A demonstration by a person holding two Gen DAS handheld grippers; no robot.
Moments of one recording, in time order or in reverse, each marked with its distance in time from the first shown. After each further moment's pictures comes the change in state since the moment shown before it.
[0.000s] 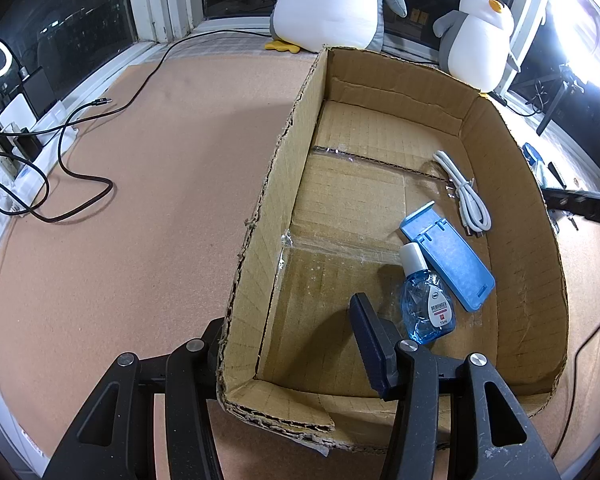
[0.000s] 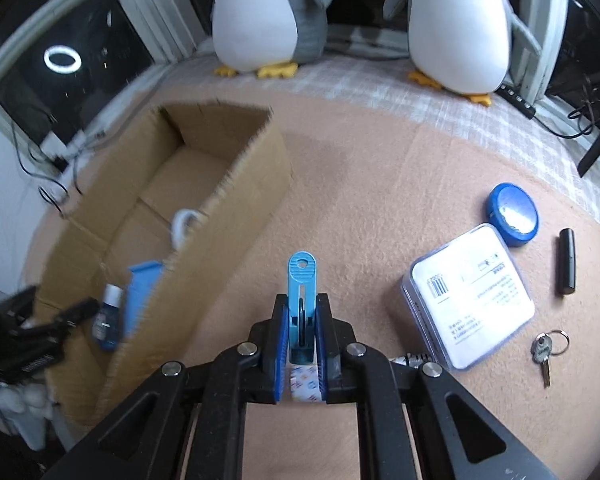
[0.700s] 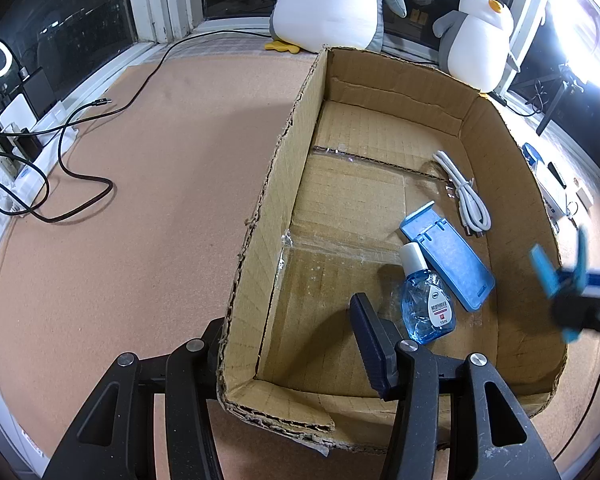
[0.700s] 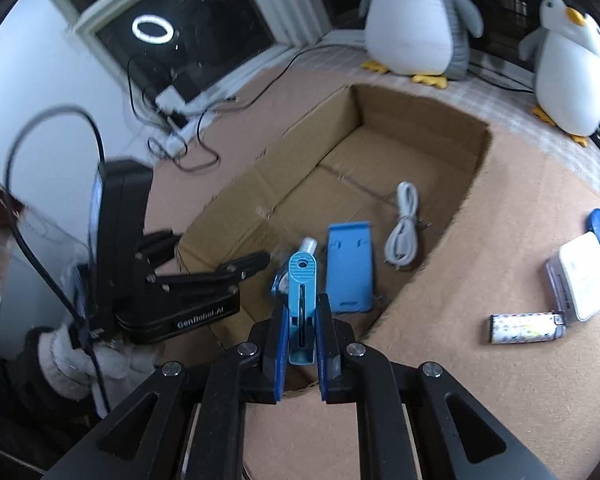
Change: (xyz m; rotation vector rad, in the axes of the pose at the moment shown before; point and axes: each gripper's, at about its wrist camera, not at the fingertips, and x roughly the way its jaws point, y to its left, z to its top) left arm 0.000 0.001 0.000 0.000 -0.001 -0.001; right arm -0.018 0.127 -0.037 -0.192 0.059 0.195
